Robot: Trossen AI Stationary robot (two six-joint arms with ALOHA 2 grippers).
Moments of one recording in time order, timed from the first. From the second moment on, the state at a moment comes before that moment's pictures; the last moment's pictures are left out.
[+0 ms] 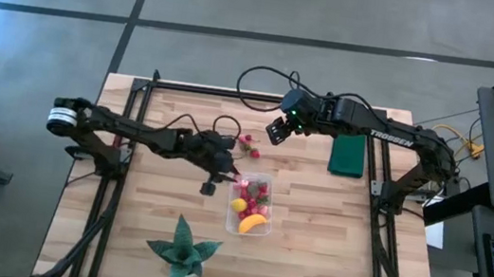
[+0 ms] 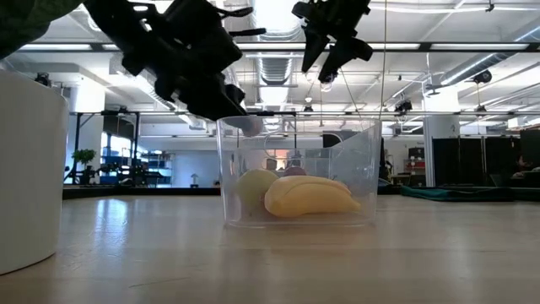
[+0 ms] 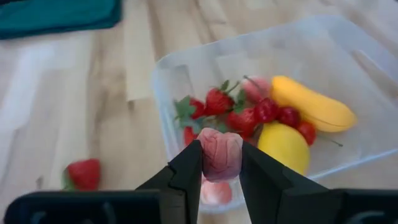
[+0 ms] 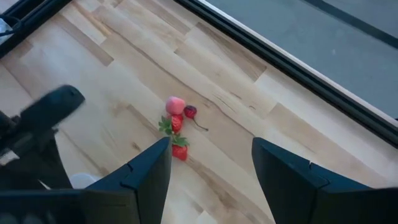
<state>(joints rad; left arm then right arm) 0.10 1.48 0.78 0.09 0.21 0.27 -0.23 1.61 1.60 -0.93 0.28 0.54</state>
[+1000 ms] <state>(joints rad) 0.00 1.53 0.85 0.04 -0.17 -0.06 -0.34 1.61 1.43 -0.93 0.07 0.16</state>
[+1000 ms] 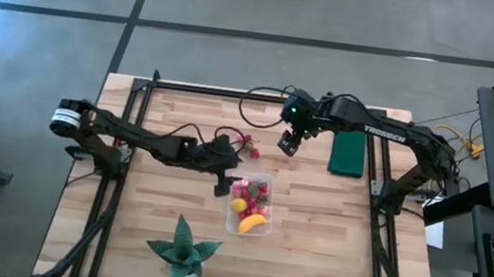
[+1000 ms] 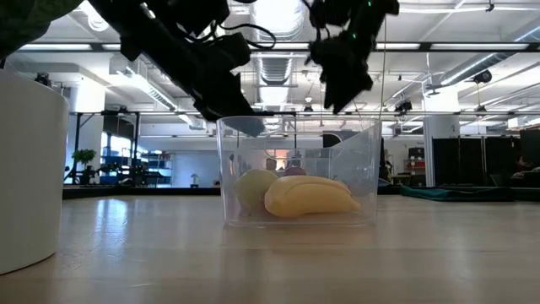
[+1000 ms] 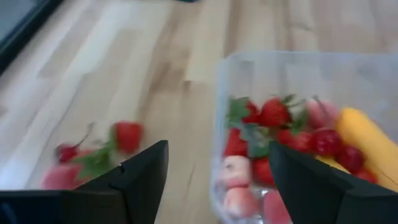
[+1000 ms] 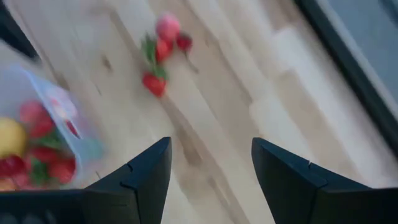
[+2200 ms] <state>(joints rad) 0.09 1.01 0.63 -0.30 -0.18 -0.57 -0.45 1.73 1.30 -0.60 -0.14 0.20</state>
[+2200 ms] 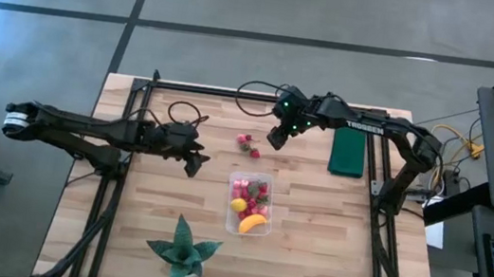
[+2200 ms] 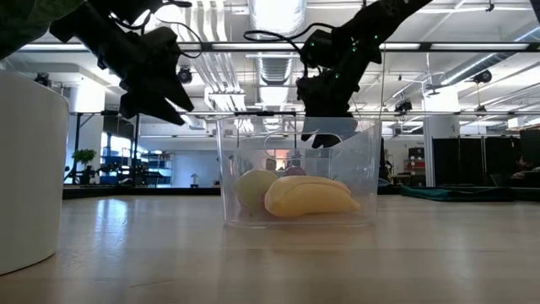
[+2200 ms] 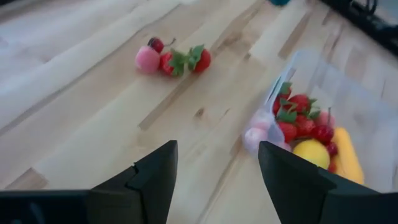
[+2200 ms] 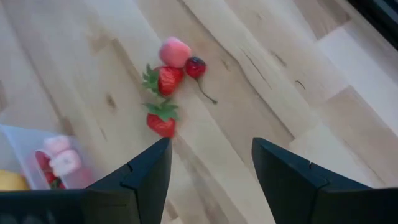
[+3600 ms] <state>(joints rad) 0.17 0.94 0.42 0.17 -0.13 -0.36 -0.40 1.85 1.30 -0.53 -0.16 0.23</state>
